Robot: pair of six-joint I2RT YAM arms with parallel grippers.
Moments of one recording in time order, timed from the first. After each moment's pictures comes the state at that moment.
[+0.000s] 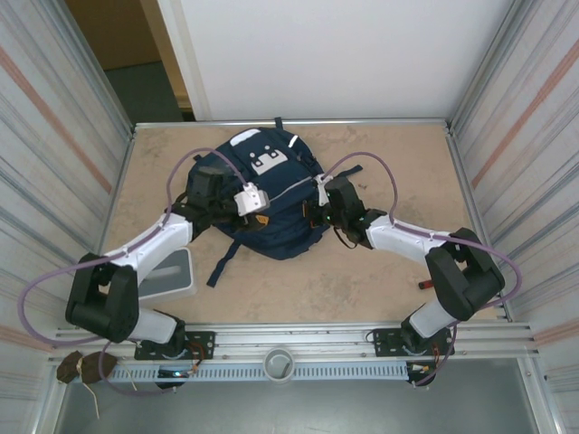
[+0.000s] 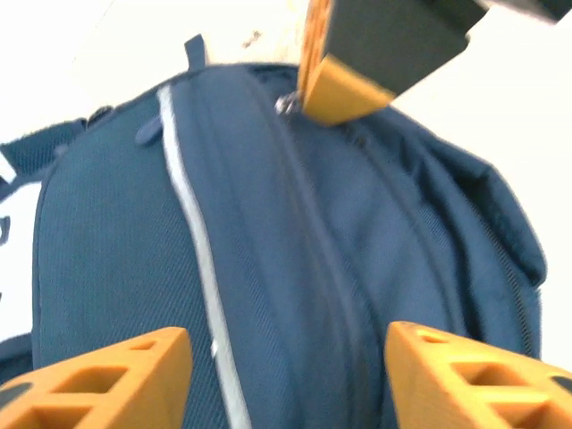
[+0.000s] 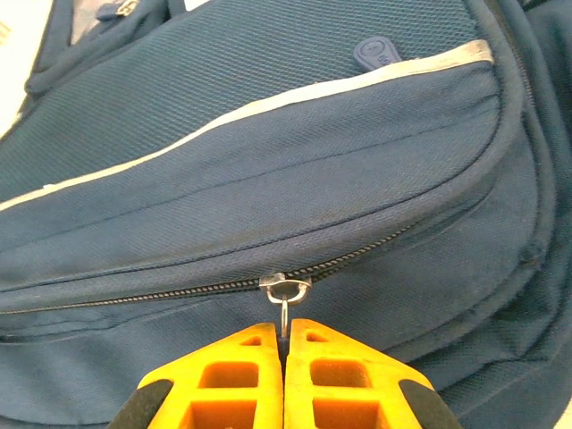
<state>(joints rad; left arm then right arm) -0.42 1.39 0.88 -0.19 0.53 0.80 0.64 1.54 0.85 0.07 -0.08 0.36</state>
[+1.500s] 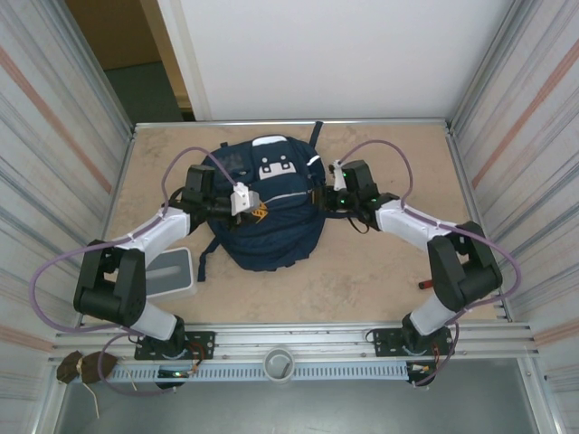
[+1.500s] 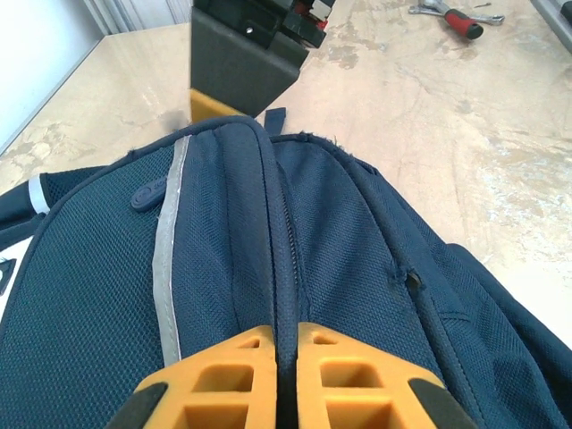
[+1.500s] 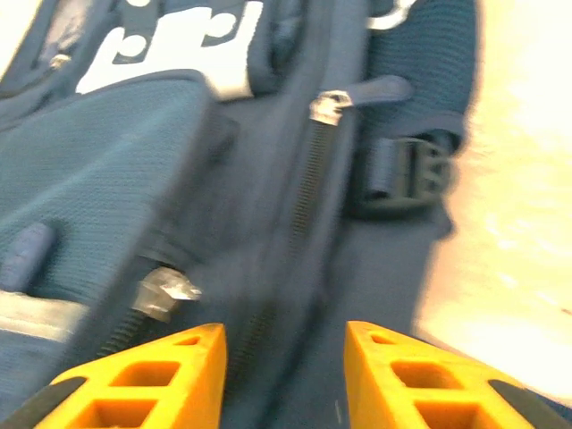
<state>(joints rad) -0.28 1.49 0.88 -0.16 0.94 0.91 0.44 1.57 0.94 -0.06 -0.19 0.36</state>
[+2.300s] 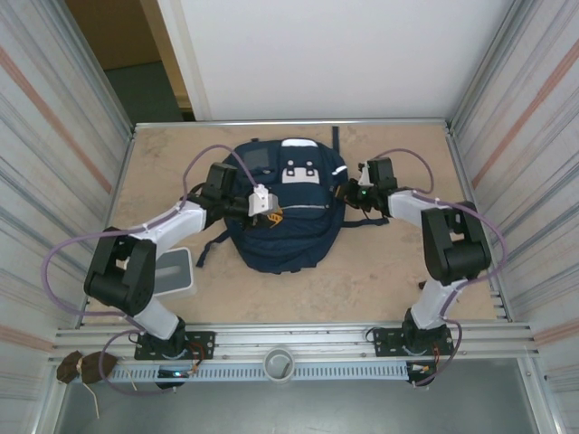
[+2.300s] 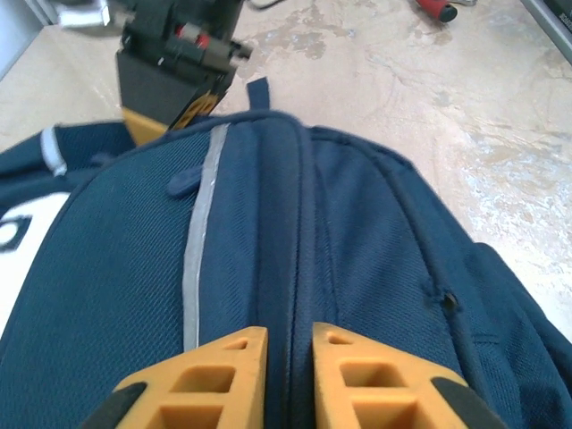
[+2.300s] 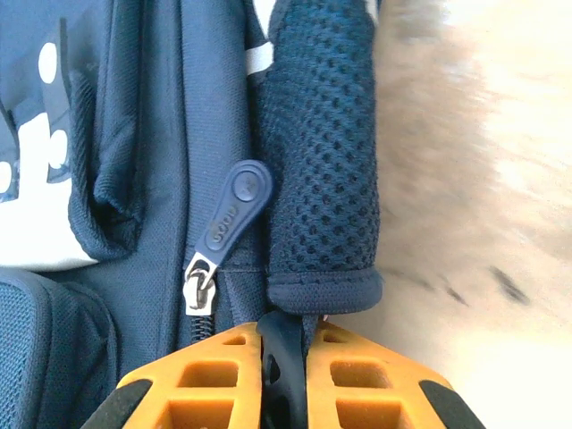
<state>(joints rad) -0.41 1.59 0.98 -0.19 0.86 0.91 0.21 1.73 0.96 -0.04 -0.37 0.62</state>
